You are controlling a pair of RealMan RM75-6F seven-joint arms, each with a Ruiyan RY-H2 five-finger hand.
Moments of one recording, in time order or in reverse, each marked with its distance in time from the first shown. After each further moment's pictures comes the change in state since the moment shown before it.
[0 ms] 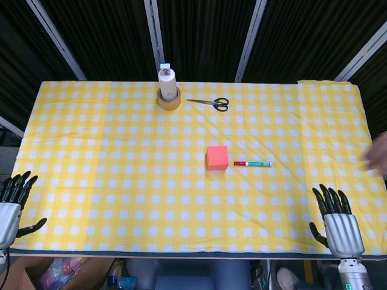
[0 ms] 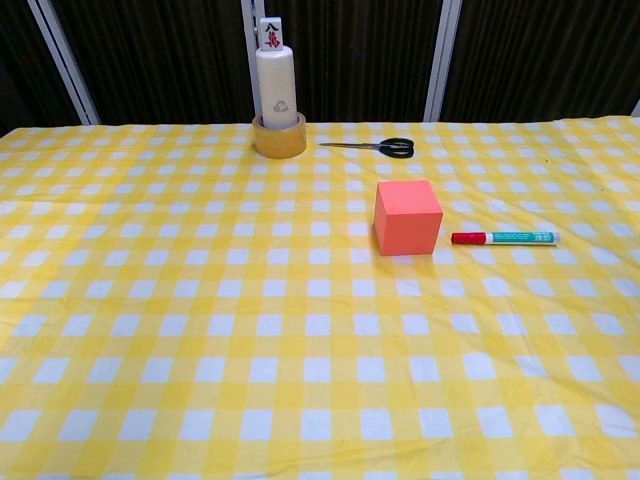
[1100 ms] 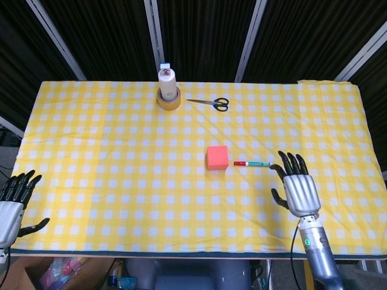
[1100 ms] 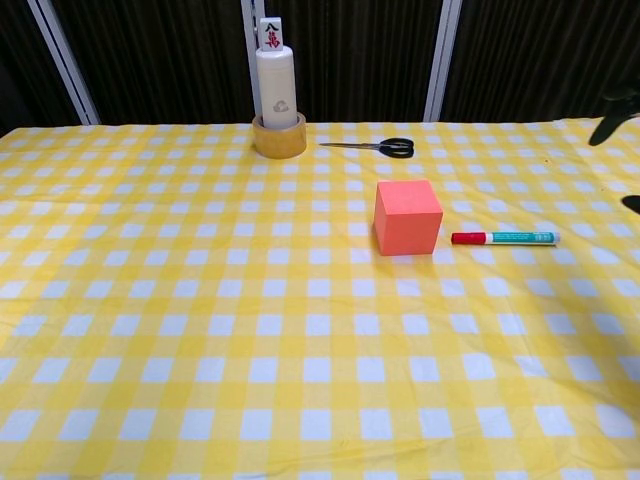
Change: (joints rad) left arm -0.017 0.028 0.008 -0.018 0.027 -0.016 -0.030; right arm 0.288 -0.127 0.245 -0.187 0.310 -0.226 -0.296
